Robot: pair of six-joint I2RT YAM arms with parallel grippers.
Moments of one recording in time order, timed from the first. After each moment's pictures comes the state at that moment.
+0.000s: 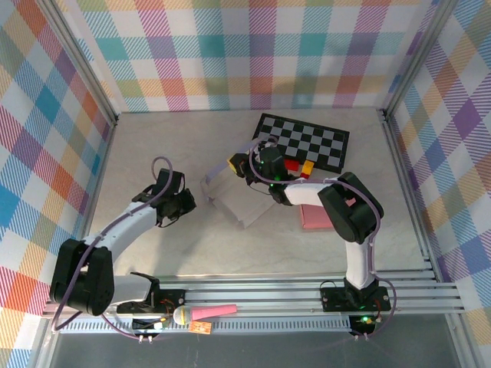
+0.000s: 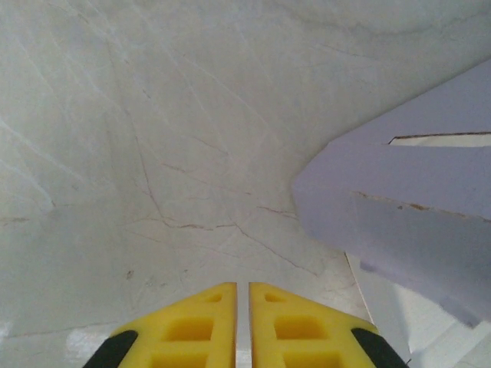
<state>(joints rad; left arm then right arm) -0.28 1.29 0.72 -0.42 0.04 -0.68 0.67 1.98 1.11 0.65 -0.29 1.50</state>
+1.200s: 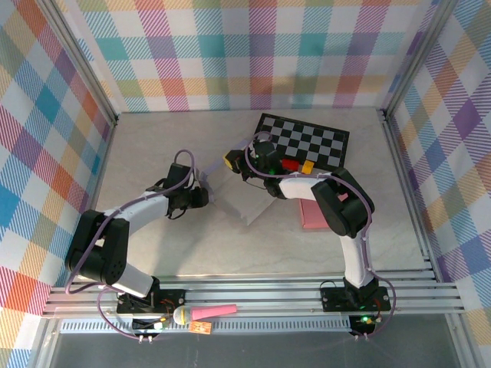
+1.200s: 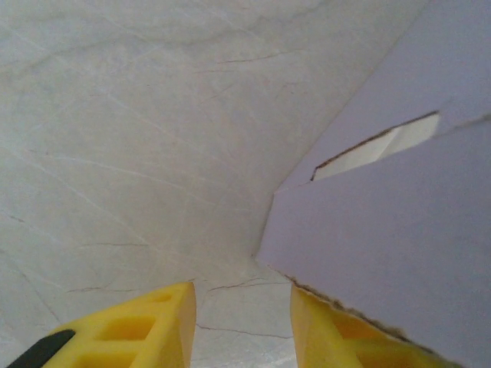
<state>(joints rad) -0.31 1.50 0.77 -0.25 0.09 -0.35 0.66 2.07 1.23 0.59 -0.33 1.51</state>
